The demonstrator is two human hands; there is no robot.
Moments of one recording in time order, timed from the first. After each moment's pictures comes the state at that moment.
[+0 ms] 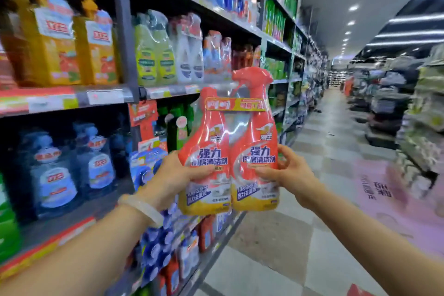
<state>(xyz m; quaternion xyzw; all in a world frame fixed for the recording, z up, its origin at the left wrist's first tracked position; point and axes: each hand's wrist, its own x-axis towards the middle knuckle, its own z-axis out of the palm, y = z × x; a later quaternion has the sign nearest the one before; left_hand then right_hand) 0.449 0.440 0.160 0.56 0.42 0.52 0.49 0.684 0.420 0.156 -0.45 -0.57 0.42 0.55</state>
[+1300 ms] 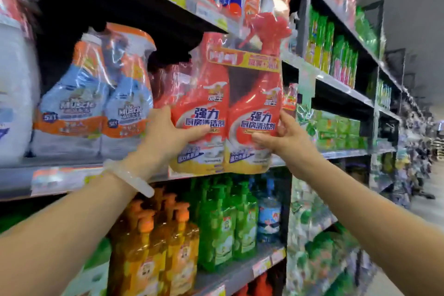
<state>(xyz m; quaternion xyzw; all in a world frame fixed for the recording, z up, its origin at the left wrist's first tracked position) 0.735 1.200 0.327 0.55 0.52 0.65 0.04 0.954 1.284 0.327 -0.22 -0.71 0.36 0.56</state>
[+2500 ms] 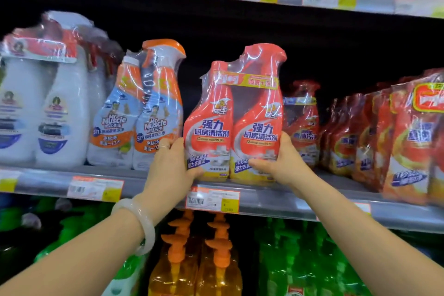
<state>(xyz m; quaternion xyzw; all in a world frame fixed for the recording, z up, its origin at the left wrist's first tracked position) 0.724 1.281 0.298 0.30 0.81 0.40 -0.30 0.835 1.464 0.326 -0.08 -0.83 0.39 0.39</state>
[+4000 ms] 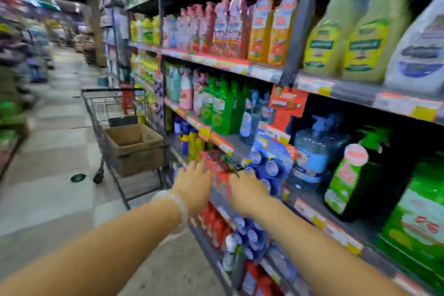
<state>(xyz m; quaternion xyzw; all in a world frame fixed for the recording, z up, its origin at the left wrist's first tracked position) 0.703 0.700 0.079 -0.02 0.99 -0.08 -0.09 0.669 0.835 0.096 0.28 -0.96 -0.02 -0.01</state>
